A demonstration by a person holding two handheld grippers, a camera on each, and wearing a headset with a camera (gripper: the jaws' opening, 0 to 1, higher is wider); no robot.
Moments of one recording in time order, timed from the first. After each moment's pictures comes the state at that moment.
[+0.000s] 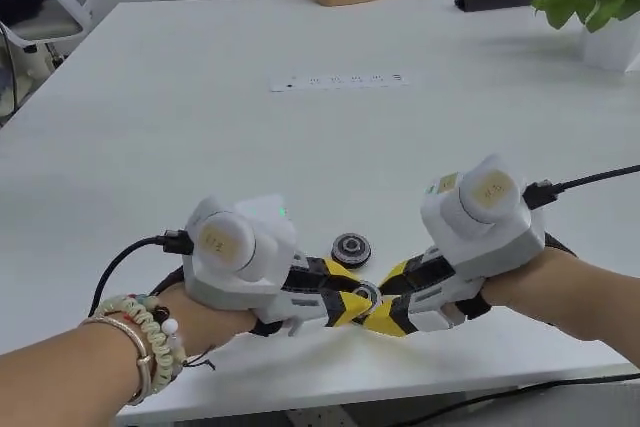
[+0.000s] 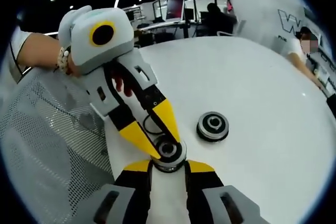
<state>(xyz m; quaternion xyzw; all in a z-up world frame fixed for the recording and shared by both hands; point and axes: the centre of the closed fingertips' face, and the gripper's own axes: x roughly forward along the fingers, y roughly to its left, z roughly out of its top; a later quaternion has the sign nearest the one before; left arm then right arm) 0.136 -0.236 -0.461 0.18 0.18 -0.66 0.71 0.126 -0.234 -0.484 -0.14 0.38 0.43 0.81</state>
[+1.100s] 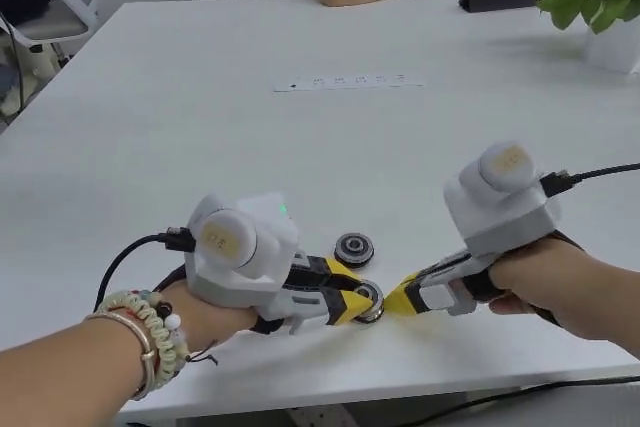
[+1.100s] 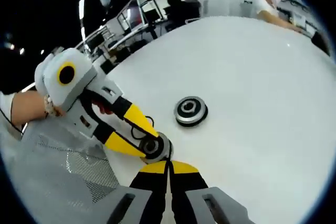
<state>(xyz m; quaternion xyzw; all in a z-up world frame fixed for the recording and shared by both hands) 0.136 -0.234 -0.461 0.18 0.19 -0.66 0.71 0.130 -0.247 -0.485 0.09 0.46 0.34 0.81</state>
